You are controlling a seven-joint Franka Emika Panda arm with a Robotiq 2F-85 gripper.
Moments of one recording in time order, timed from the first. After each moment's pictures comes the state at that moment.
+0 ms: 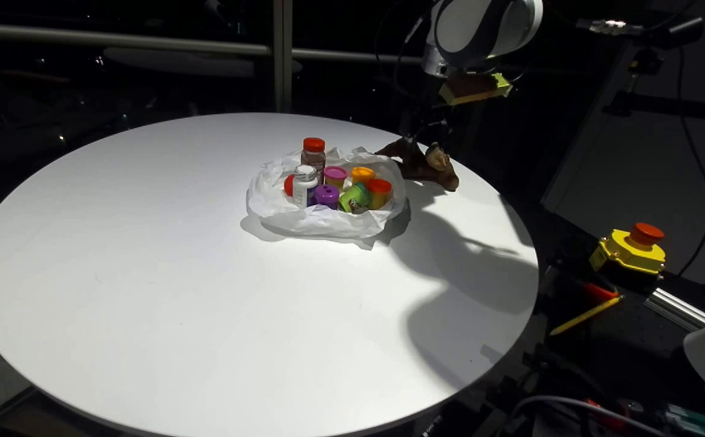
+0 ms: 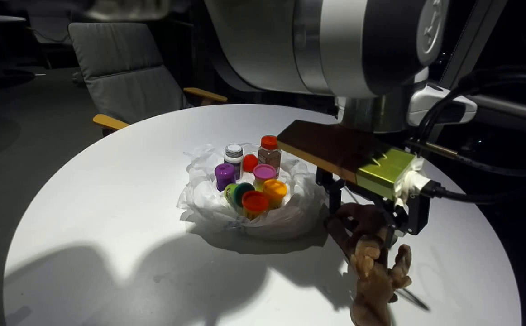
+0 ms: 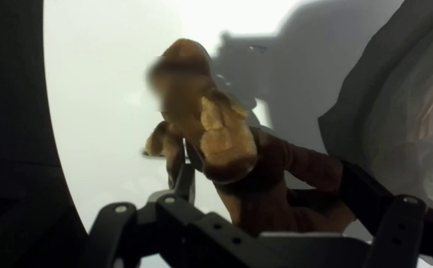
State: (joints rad) arm -0.11 0.45 -0.27 -2.13 -0.13 2.67 0.20
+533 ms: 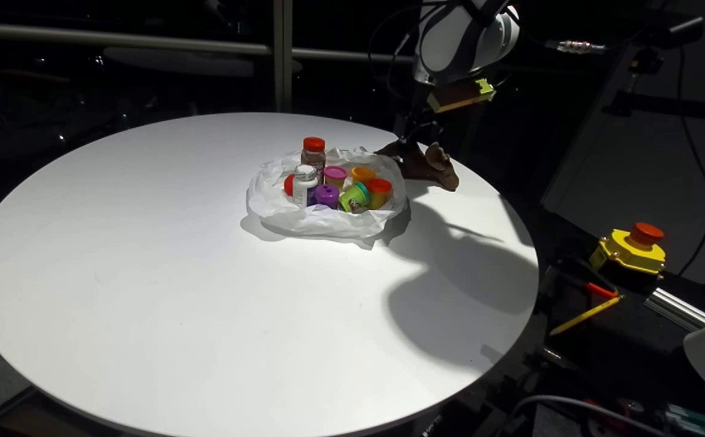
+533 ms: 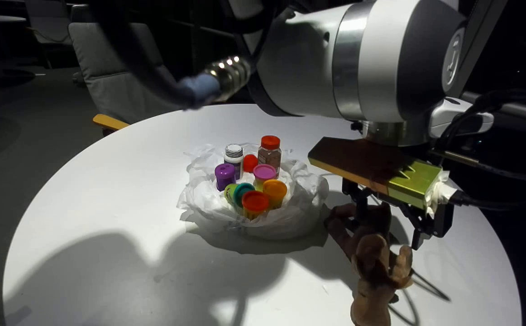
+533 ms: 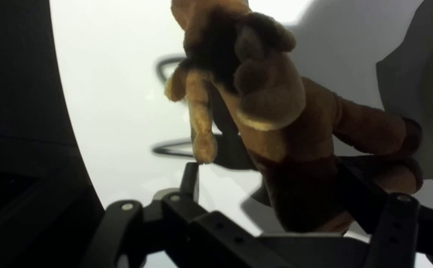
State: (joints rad) arm -0.10 0.59 -0.31 -1.98 -0.15 2.69 0.21
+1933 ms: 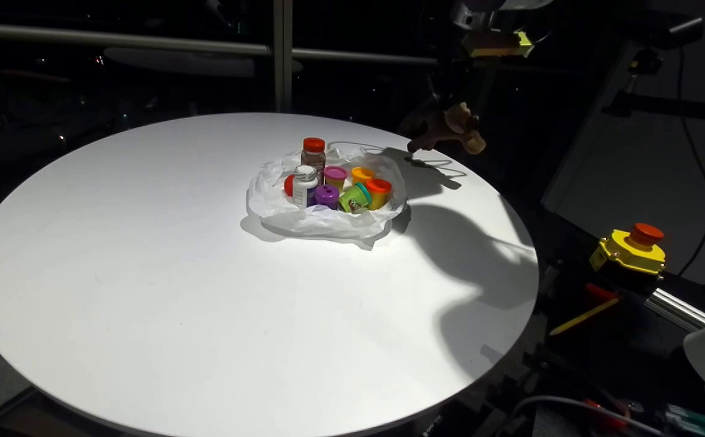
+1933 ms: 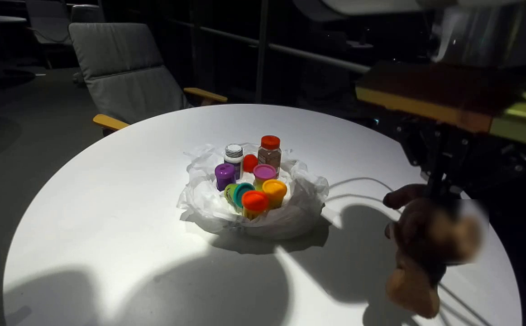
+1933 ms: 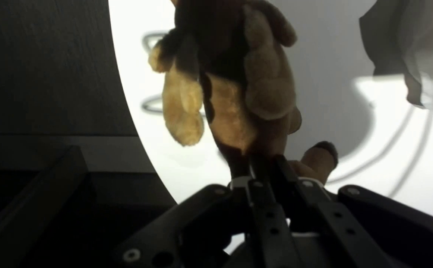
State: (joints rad) arm -0.22 0.33 -0.27 -2.07 -0.05 2.64 0.09
